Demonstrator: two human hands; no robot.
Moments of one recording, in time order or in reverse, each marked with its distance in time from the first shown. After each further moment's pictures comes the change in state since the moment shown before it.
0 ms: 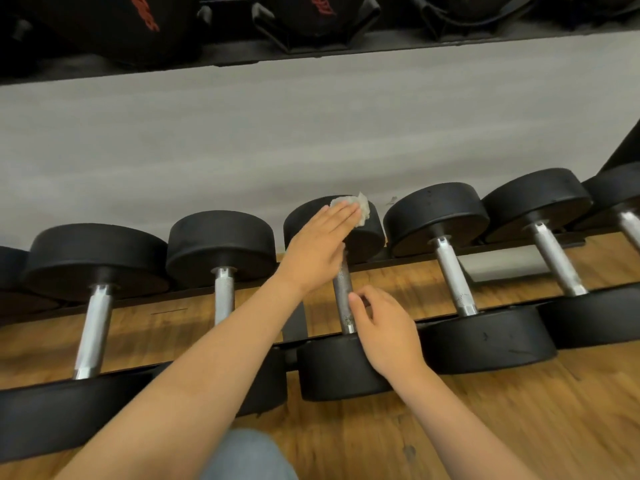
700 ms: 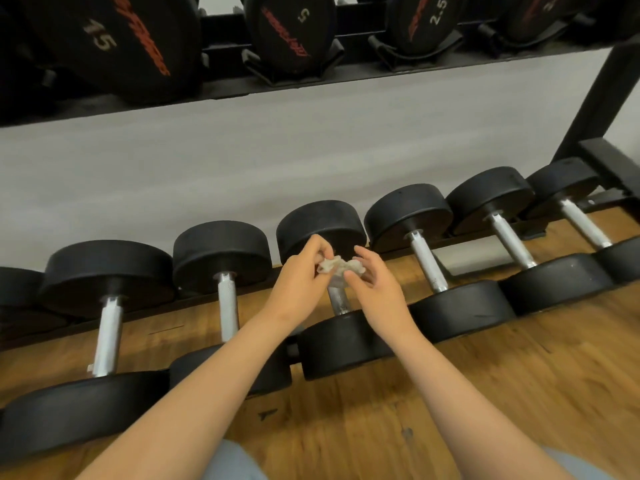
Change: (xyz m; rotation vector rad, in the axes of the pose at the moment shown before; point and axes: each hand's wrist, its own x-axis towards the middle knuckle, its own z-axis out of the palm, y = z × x) left_hand -0.068 0.059 -0.051 -0.612 0.064 -0.281; right_hand -0.011 -0.034 -0.031 0.544 0.066 0.111
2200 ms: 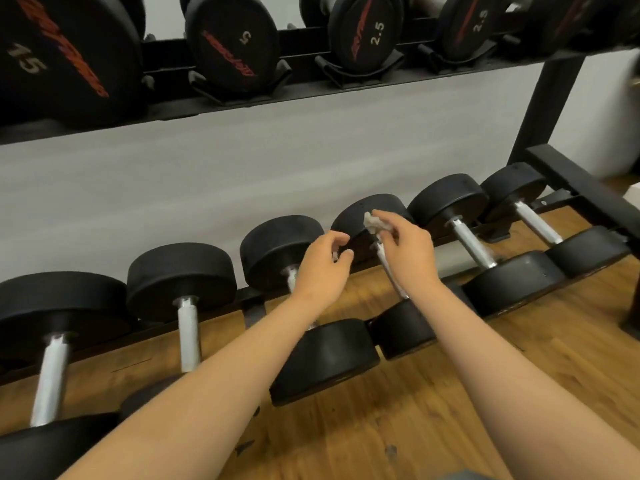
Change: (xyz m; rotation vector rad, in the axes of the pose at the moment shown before) left_hand 0.053 0.048 0.070 -0.117 -0.004 -0.144; right_hand 0.062 -0.001 -0.095 -0.424 0.333 -0.197
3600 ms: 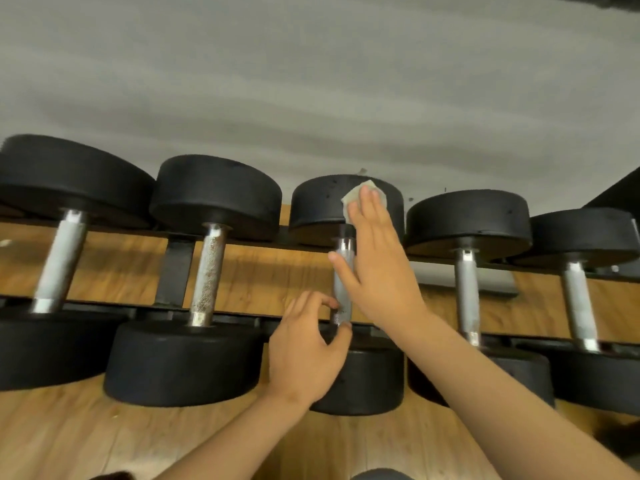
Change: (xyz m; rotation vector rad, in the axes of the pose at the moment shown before) left_hand -0.001 0.003 0.169 0.184 0.243 -0.388; right_hand 0.092 0.106 -0.012 -0.374 -0.591 -0.523
